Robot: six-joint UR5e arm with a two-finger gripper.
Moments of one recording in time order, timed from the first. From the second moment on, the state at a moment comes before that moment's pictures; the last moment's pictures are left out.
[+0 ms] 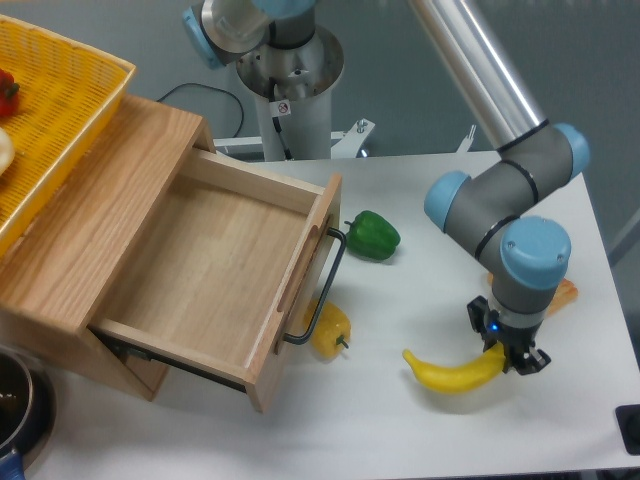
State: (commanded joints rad) arm 2.70 -2.19 -1.34 -1.07 1.56 1.56
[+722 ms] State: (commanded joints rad) arm 2.73 -2.02 -1.33 -1.33 1.57 1.53
